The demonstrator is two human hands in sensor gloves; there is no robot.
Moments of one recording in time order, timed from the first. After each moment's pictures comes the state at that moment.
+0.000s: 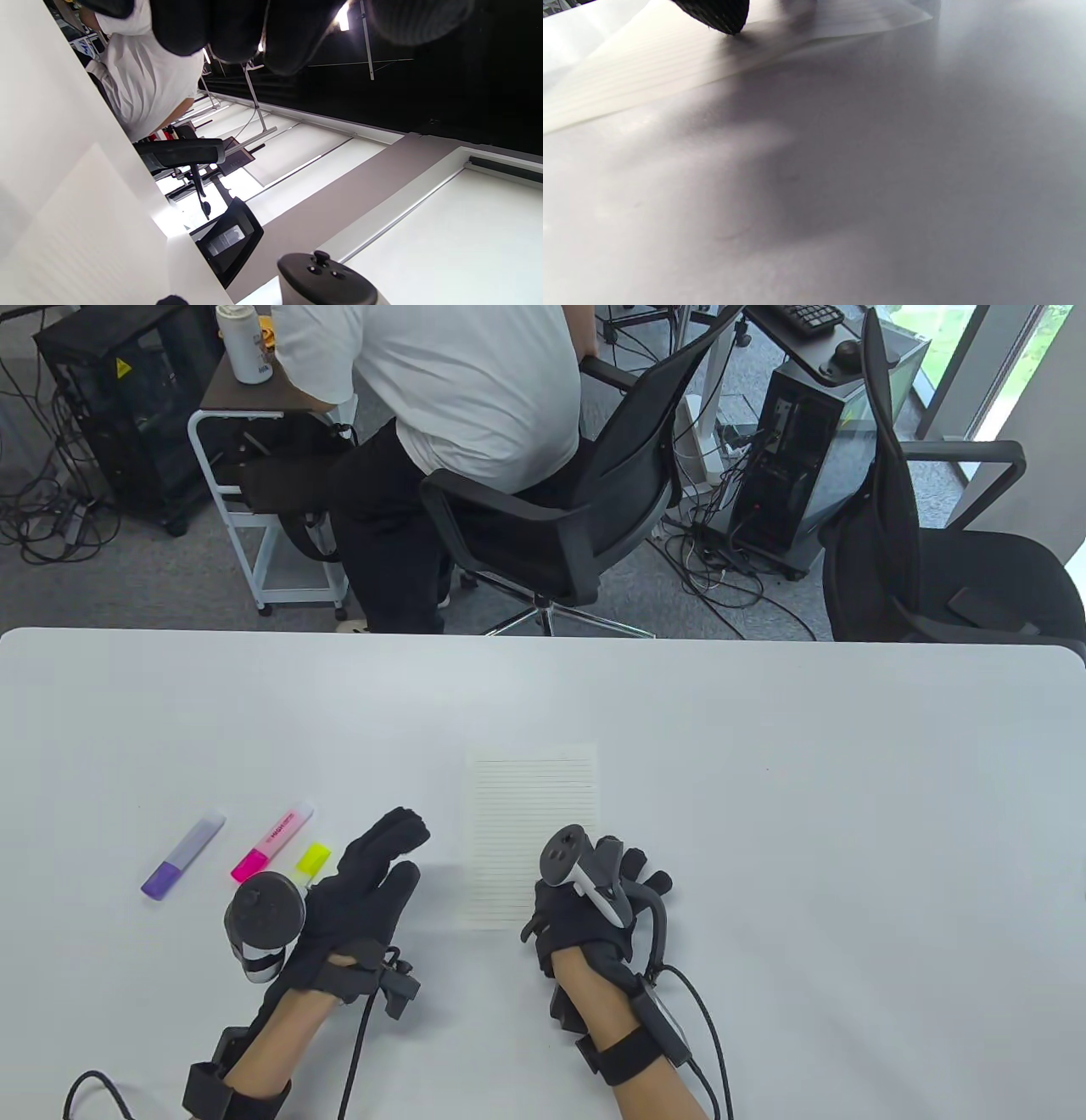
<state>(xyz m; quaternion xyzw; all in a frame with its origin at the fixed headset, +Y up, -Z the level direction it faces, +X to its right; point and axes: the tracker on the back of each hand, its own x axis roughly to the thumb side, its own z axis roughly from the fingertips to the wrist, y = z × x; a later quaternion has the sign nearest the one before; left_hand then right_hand) -0.250 -0.733 -0.304 0.10 -0.16 0.55 0.82 0.041 -0.771 -0.338 -0.09 0.24 0.96 0.13</state>
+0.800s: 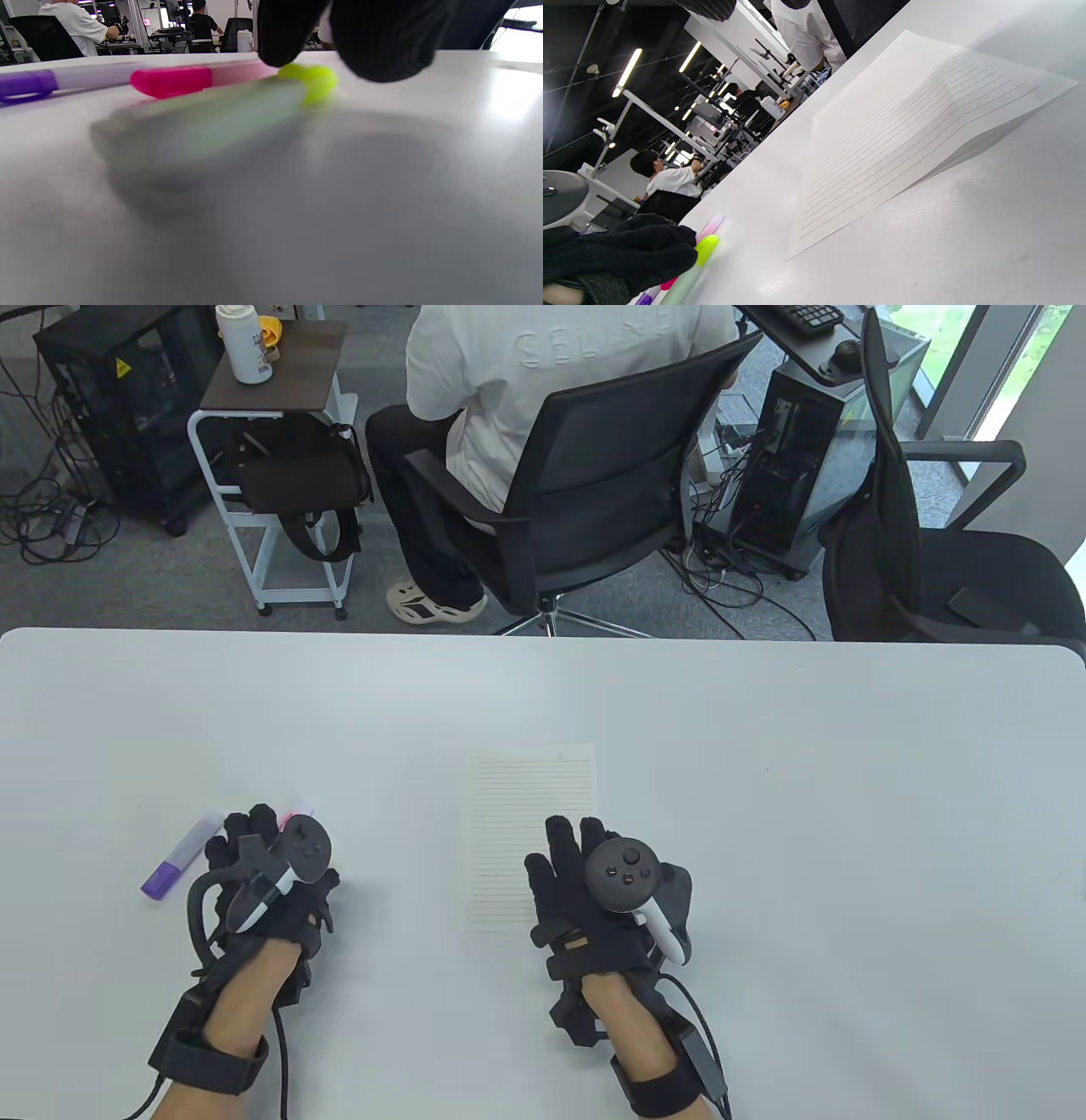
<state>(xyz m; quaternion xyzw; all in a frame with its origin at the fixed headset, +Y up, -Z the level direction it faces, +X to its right) -0.292 -0.754 -0.343 -0.11 0.12 -0.01 0.99 0.063 -0.729 -0.309 0.05 0.11 0.92 0.38</state>
